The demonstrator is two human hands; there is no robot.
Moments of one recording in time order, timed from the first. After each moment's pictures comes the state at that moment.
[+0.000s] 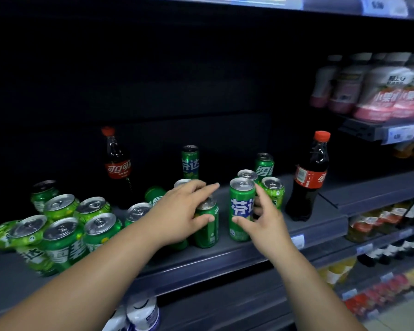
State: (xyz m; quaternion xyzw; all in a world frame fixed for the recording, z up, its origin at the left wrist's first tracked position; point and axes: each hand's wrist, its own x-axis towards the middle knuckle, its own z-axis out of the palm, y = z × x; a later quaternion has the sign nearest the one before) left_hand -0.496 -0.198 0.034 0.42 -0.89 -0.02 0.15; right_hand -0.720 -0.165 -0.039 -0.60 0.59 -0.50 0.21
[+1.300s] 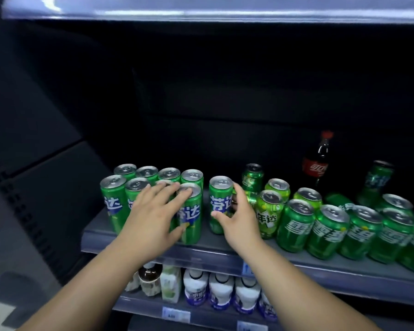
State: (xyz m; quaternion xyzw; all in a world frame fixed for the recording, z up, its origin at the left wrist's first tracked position) left_hand -0.030 -0.048 0.015 0.65 -0.73 0.15 0.16; right_hand -0.229 -0.141 -0.026 -0.69 0.45 -0.44 0.36
